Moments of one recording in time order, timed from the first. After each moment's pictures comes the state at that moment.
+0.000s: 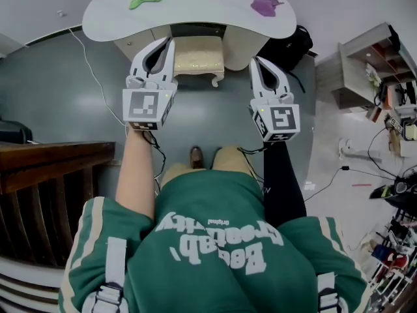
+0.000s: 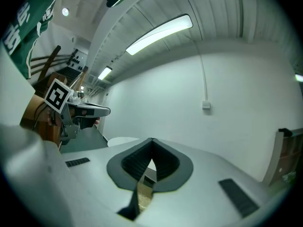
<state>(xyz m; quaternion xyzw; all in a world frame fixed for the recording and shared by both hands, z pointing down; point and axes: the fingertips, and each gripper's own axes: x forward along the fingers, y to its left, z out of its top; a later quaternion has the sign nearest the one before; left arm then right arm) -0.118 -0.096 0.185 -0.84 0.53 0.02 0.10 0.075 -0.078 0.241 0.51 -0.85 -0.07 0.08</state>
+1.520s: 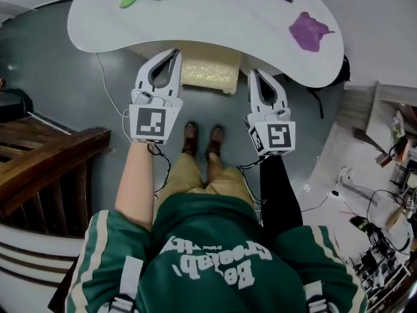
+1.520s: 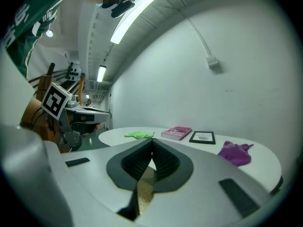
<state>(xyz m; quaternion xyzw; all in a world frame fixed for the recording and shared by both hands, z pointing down) -0.108 -0.259 0.308 -0.80 0.59 -0.07 0.06 0.065 -0.260 0.374 0.43 -0.90 0.03 0.07</state>
